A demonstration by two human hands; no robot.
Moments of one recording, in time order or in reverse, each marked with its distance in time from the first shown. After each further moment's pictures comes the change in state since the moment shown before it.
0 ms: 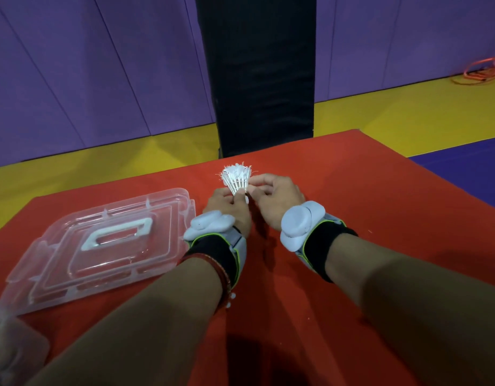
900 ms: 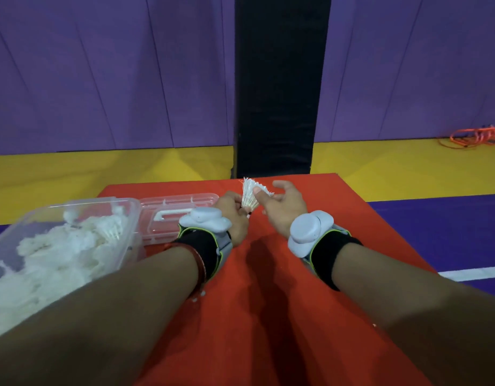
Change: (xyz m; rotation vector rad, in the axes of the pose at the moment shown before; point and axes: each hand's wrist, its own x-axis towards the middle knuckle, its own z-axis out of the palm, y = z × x) left_hand -0.149 0.066 -0.159 0.095 -0.101 0.244; right_hand -0.158 -0.135 -0.088 0.173 0.015 0.037
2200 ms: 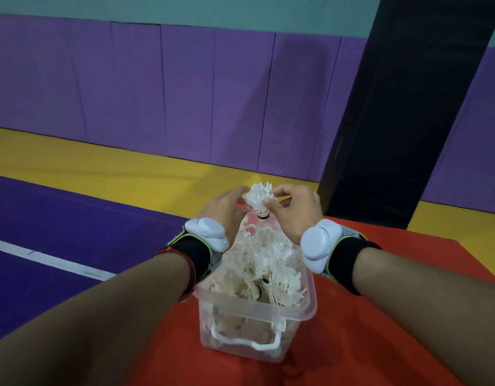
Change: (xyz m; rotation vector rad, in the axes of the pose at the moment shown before) left_hand -0.030 -0.151 -0.296 0.359 0.237 0.209; right_hand -0.128 -0.162 0.200 -0.233 -0.207 -0.557
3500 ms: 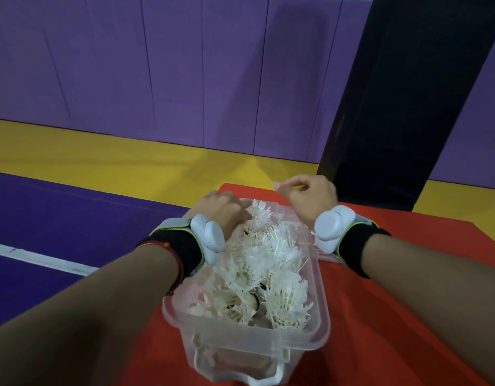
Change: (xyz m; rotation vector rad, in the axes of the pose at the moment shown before) left_hand 0.041 -0.032 0.039 0.656 -0.398 0.417; right_hand 0.052 0.075 0.024 0.048 0.017 0.157
